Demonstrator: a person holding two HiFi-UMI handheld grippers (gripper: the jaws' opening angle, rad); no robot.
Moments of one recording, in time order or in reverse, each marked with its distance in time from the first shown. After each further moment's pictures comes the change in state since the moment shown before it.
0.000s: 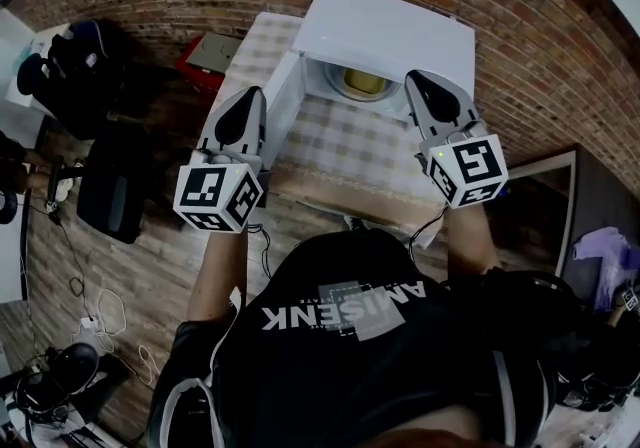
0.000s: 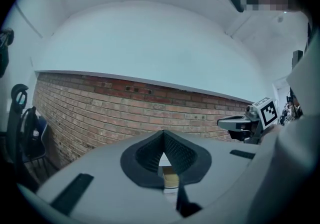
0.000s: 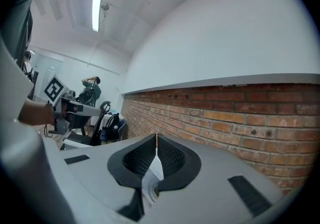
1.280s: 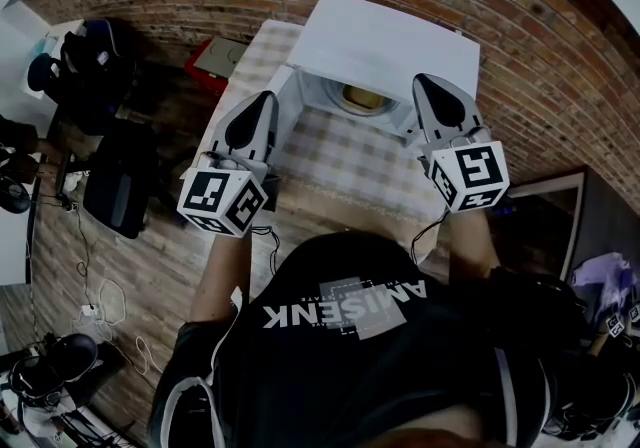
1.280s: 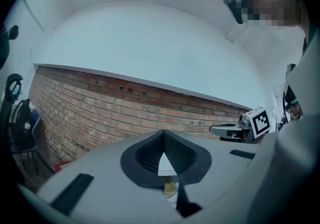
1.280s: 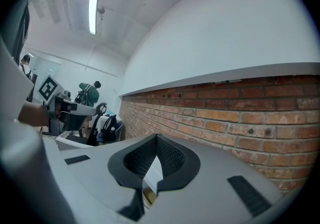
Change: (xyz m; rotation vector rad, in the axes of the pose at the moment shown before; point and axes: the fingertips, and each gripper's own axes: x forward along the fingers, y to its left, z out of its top) left arm 0.045 -0.039 0.006 -0.046 -0.041 -0.029; right arm 0.010 -0.061 -0.011 0.027 -0.020 -0.003
